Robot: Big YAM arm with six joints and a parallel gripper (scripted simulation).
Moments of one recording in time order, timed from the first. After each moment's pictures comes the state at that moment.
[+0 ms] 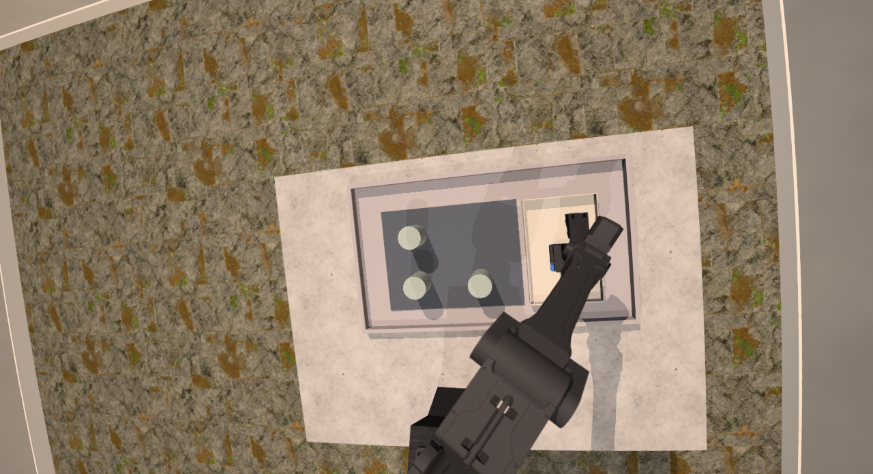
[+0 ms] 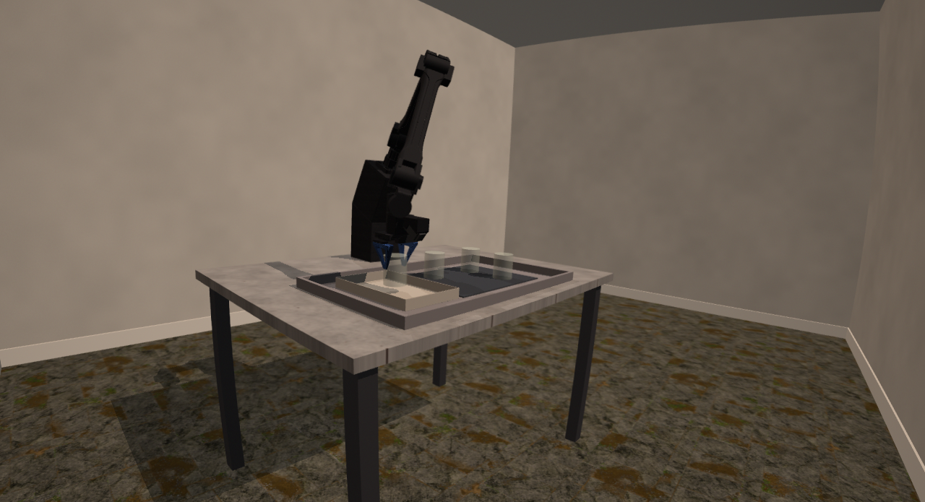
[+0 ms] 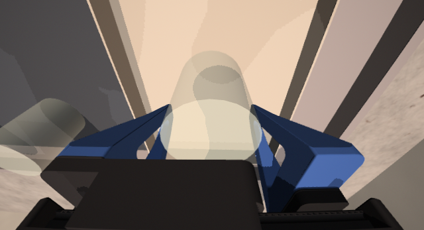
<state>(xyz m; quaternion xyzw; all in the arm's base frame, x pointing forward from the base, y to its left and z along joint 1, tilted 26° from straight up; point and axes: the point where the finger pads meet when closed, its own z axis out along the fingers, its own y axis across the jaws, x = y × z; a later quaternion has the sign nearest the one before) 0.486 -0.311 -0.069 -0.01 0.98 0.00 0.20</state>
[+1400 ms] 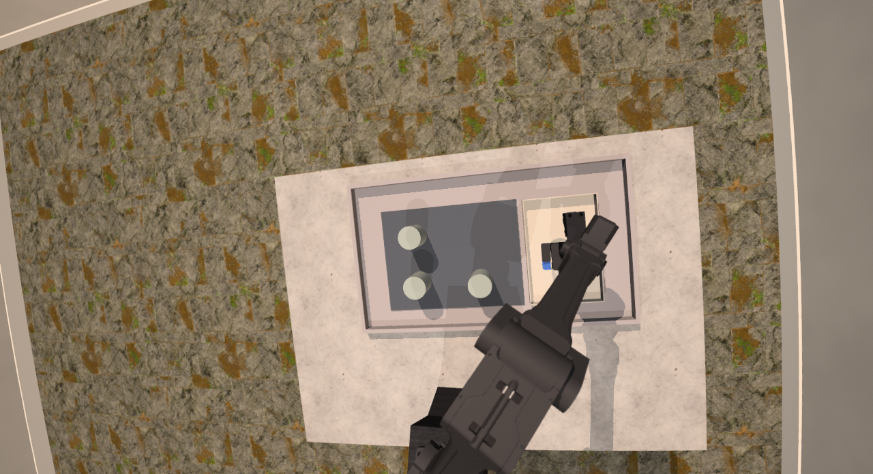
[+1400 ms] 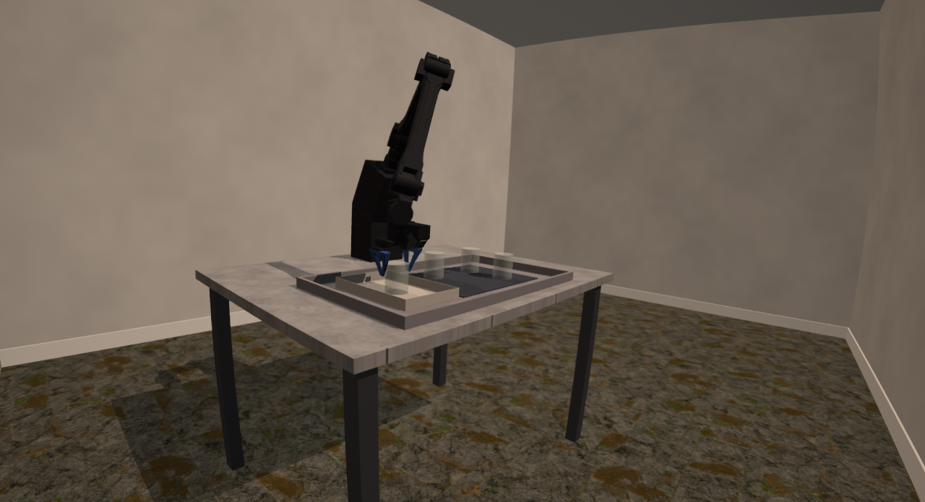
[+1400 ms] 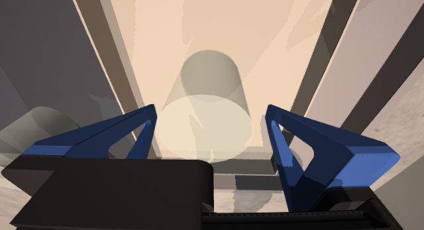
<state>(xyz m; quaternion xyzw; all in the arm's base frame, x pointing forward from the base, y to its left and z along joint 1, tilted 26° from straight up) 0.495 -0.309 -0.084 -0.02 0.98 0.00 0.20</state>
